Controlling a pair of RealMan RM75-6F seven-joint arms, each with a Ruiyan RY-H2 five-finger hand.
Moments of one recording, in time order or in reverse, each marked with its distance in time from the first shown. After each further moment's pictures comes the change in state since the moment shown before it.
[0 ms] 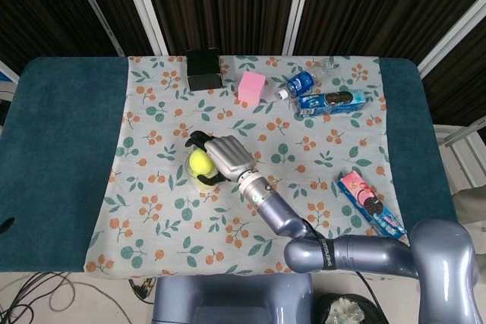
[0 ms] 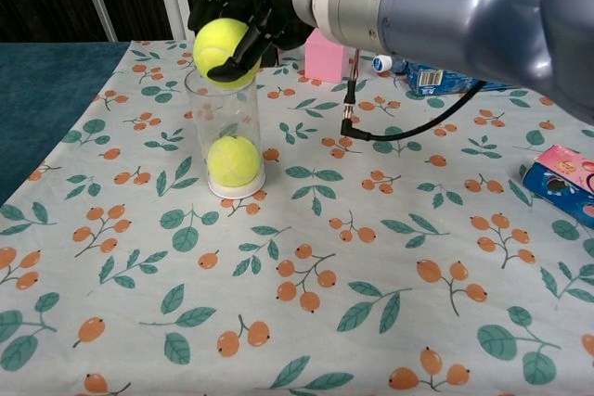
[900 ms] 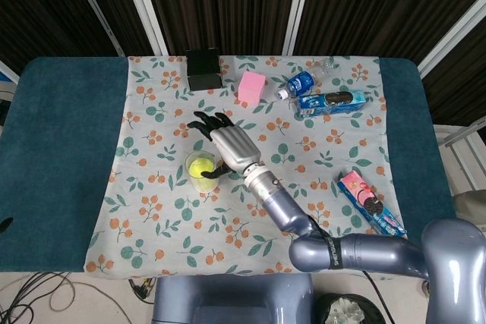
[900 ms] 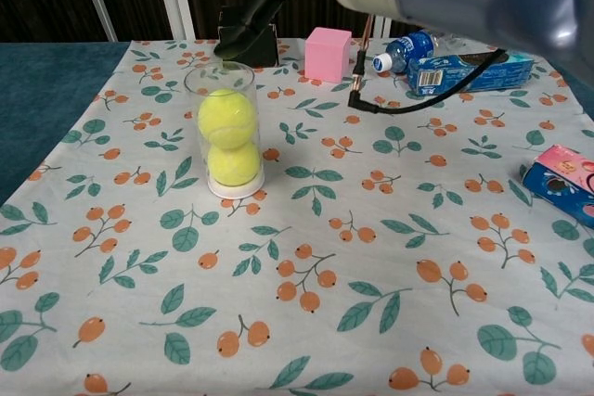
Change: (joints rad) left arm 0.001 0.003 -0.004 0.002 -0.008 0.000 -0.004; right arm -0.025 0.057 0.028 -0.045 -0.028 0.066 0.046
